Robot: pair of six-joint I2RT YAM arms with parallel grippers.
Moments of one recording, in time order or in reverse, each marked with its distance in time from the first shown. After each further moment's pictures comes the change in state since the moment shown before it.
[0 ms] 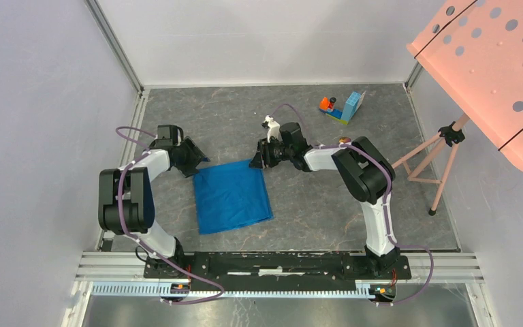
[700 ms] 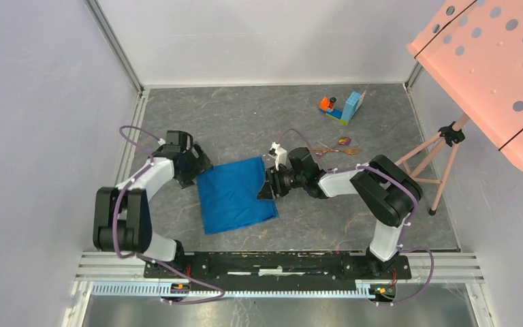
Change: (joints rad) left arm -0.082 -0.136 -0.068 -0.125 -0.153 0.016; right arm 0.104 -0.286 -0.409 0.056 -0.050 0.061
